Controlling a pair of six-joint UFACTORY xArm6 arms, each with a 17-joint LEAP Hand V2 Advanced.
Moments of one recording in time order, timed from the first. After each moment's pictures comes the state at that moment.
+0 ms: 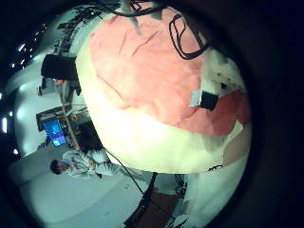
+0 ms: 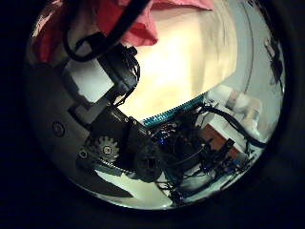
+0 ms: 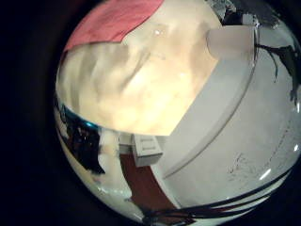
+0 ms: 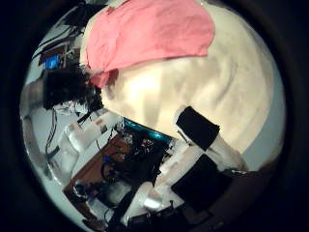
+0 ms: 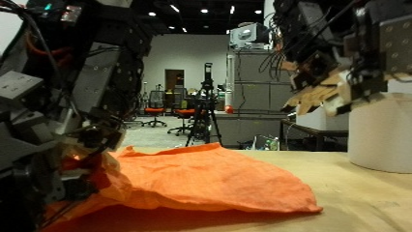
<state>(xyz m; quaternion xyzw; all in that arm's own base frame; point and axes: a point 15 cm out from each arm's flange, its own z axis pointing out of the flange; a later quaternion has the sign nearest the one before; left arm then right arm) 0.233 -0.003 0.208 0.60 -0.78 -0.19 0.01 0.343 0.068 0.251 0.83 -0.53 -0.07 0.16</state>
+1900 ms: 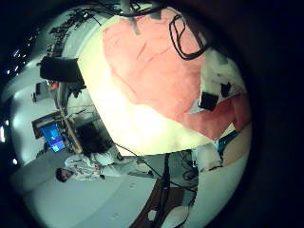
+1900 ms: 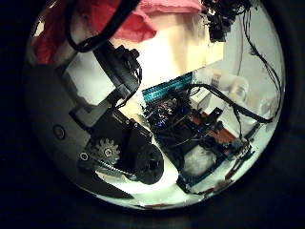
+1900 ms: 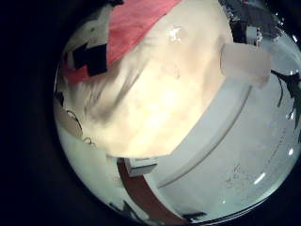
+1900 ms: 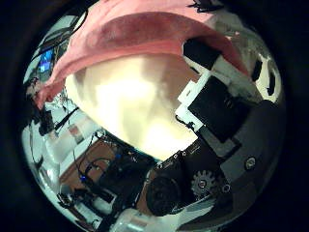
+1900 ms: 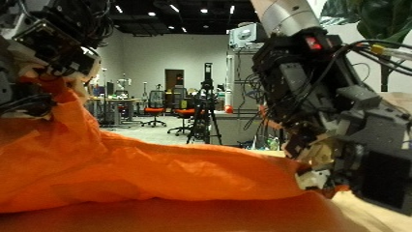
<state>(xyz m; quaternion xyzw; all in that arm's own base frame) 0.217 0.022 0.295 0.55 -0.81 -0.19 0.06 0.305 0.075 0.223 0.83 -0.51 -0.05 0.21</state>
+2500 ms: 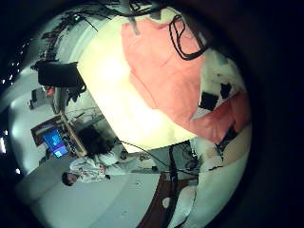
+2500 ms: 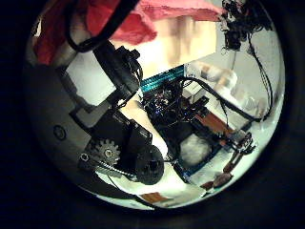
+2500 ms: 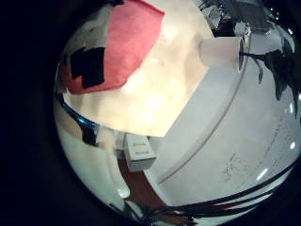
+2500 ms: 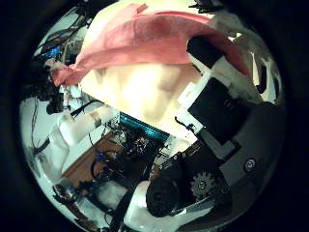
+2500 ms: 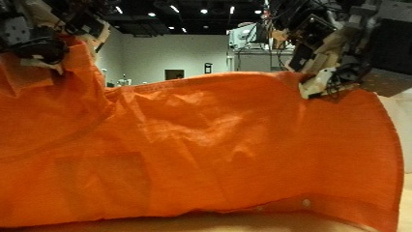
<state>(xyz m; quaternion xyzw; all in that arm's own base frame) 0.278 0.029 0.342 0.55 -0.81 -0.21 0.07 0.330 0.089 0.330 0.84 -0.52 -0.02 0.16</state>
